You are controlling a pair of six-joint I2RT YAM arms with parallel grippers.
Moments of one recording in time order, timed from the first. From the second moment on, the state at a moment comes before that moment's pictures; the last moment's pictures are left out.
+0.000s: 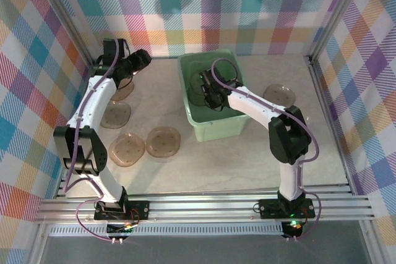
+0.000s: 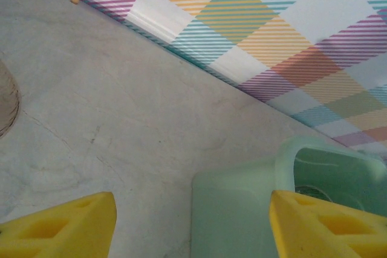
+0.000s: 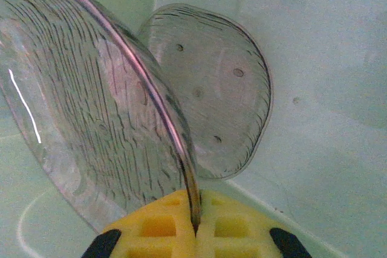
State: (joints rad) left arm -0.06 1.71 1.62 -0.53 0.16 -0.62; right arm 0.66 1.97 1.61 -0.55 0.24 1.70
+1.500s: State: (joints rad) left arm -0.02 1.71 1.62 -0.64 0.09 -0.56; right arm 0.63 2.23 1.81 -0.63 0.17 1.72
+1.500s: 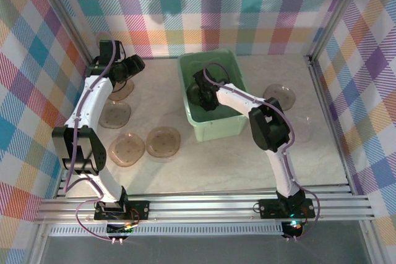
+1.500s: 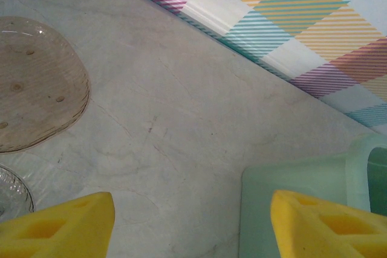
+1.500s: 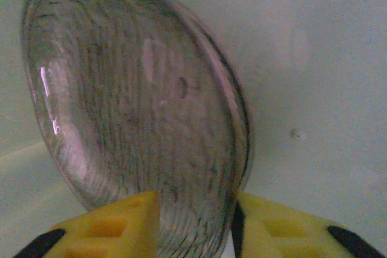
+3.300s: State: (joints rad) left arm -0.08 1.64 1.28 -0.98 0.25 -0.30; right arm 0.59 1.77 1.53 -0.19 0.09 0.74
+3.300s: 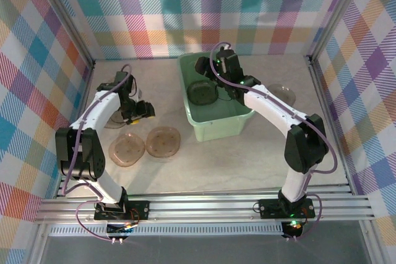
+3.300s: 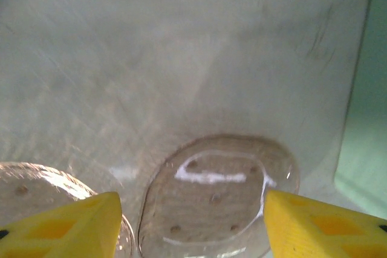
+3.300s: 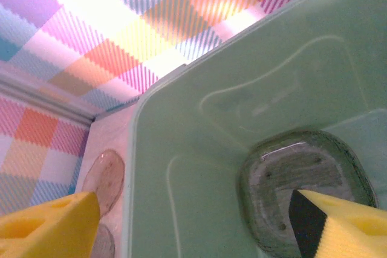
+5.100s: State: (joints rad) left arm -0.19 1.93 1.31 -1.05 0.14 -0.13; right arm 0.59 1.66 1.43 -0.23 -0.10 0.61
